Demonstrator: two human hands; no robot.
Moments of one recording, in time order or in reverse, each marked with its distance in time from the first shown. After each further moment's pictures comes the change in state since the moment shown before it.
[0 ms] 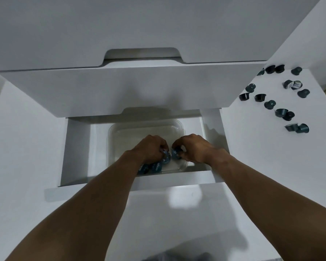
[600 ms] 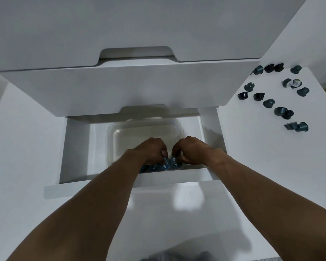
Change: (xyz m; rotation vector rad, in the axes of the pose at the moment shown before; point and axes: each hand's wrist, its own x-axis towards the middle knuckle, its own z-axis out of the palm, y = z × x) left_hand -0.001 0.007 0.005 0.048 -0.167 -0.032; right_hand -0.004 -0.003 0.002 0.038 -0.110 -0.004
